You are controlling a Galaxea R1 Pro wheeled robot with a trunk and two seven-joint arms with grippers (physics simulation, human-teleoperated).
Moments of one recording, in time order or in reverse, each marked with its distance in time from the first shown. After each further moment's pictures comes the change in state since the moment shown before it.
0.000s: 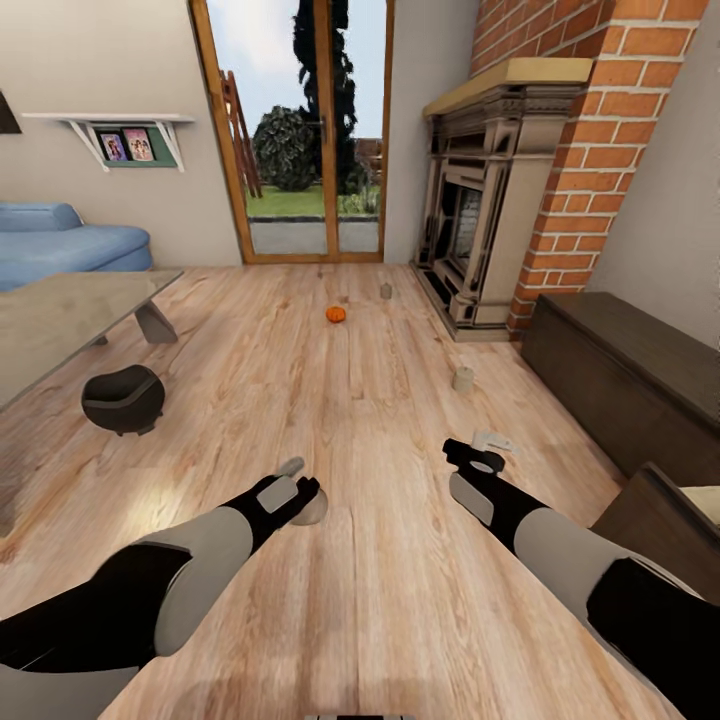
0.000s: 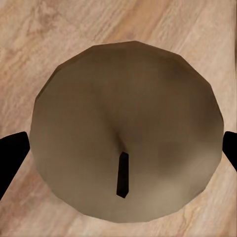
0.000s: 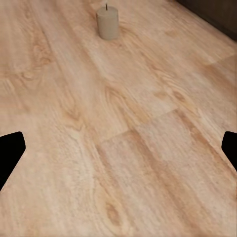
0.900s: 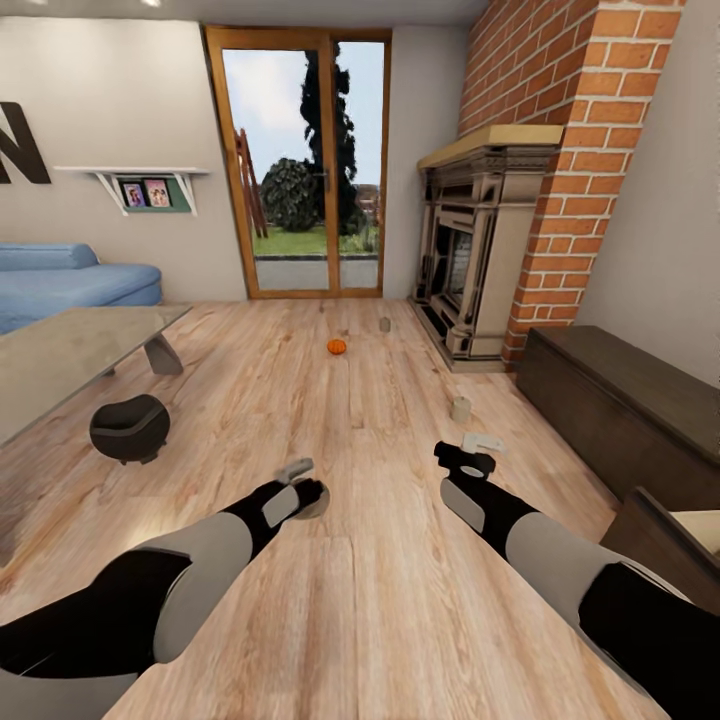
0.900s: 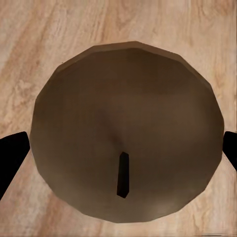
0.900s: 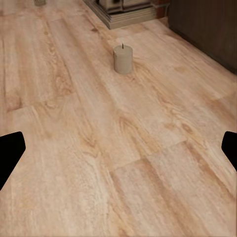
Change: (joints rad) left arm 0.018 0.002 0.002 0.001 -0.284 0.002 -0.119; right arm 0.014 0.029 0.000 0.000 0.061 -0.001 -0.001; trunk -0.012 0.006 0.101
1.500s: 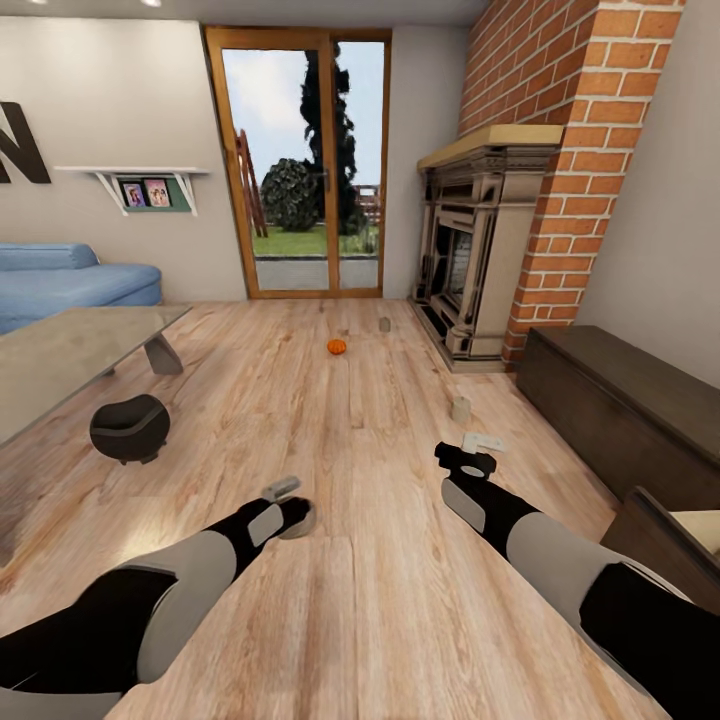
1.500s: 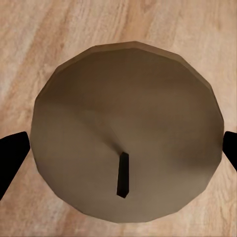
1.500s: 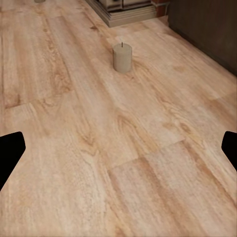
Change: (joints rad) left arm 0.057 0.050 -0.005 0.000 -0.015 0.014 -0.026; right arm 0.000 -0.003 -0.001 0.000 0.009 0.015 0.001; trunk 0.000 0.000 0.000
